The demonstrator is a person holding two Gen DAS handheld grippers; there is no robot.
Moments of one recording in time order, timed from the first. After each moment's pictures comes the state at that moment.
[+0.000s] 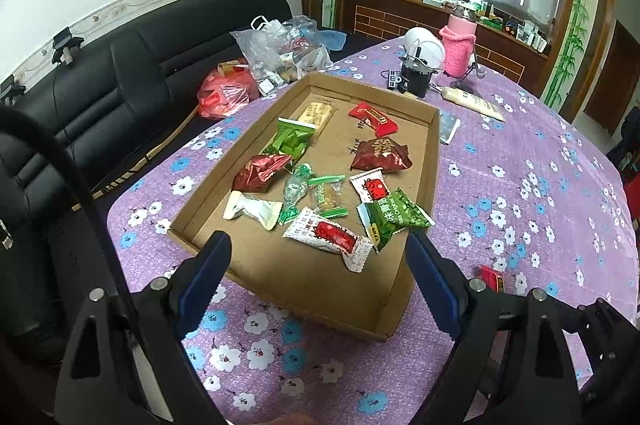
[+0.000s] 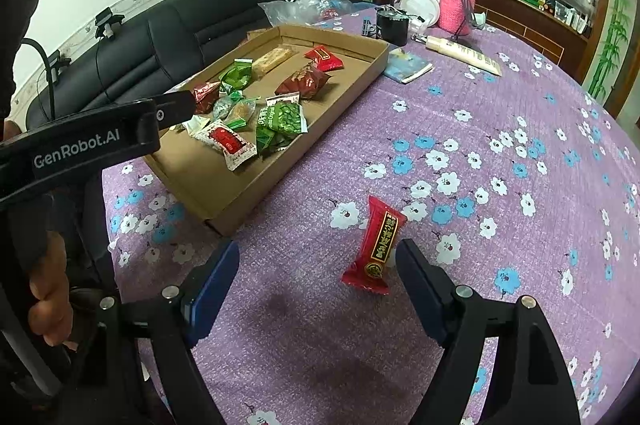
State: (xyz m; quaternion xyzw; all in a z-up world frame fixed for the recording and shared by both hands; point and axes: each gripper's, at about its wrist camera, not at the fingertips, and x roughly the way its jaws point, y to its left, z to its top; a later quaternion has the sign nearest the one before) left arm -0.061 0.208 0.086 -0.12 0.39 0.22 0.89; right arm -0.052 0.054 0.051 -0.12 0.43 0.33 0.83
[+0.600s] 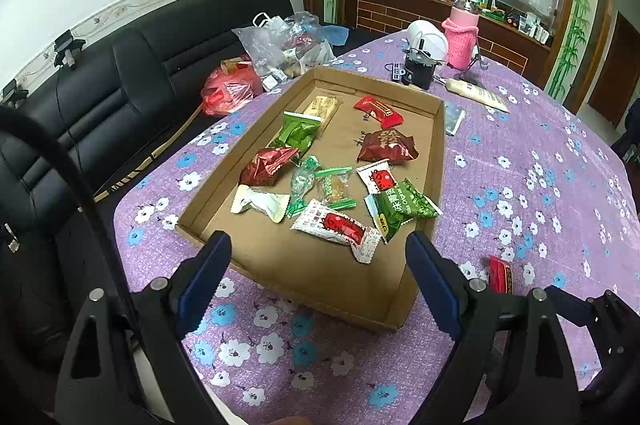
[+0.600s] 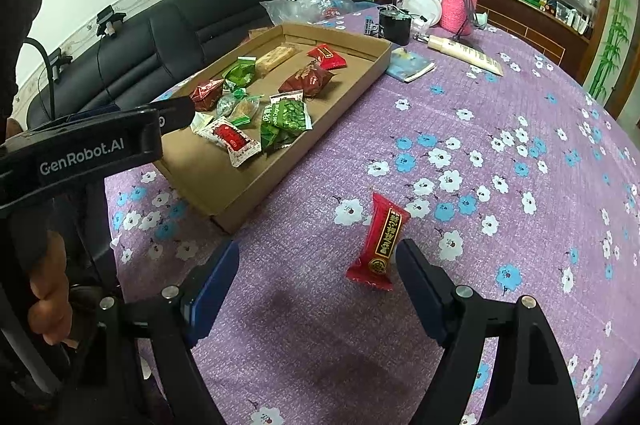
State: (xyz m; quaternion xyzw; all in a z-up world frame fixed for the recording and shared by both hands) left arm -0.064 0.207 0.084 -0.11 0.40 0.23 0.88; right arm -0.055 0.056 0.051 -0.13 0.43 0.33 0.83
